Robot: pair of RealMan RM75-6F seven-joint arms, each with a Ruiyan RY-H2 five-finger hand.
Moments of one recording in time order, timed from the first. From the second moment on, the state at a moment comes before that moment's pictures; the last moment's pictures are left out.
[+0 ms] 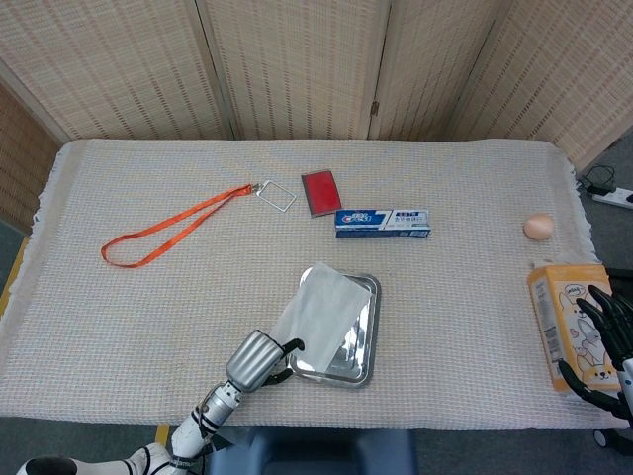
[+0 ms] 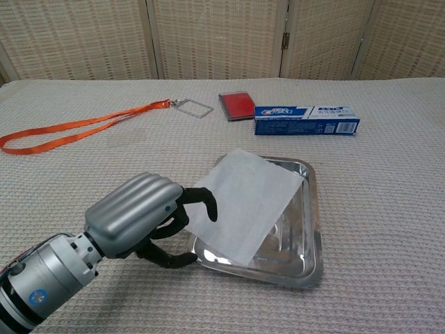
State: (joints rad) left arm -0.55 -1.97 0.05 -1.07 1.69 1.34 0.08; right arm -0.02 -0.97 -0.02 -1.55 -1.78 1.80 0.42
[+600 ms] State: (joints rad) left arm -0.59 -1.53 0.00 -1.62 1.43 1.02 0.25; right arm -0.01 -0.97 -0.02 -1.56 -1.79 1.79 0.40
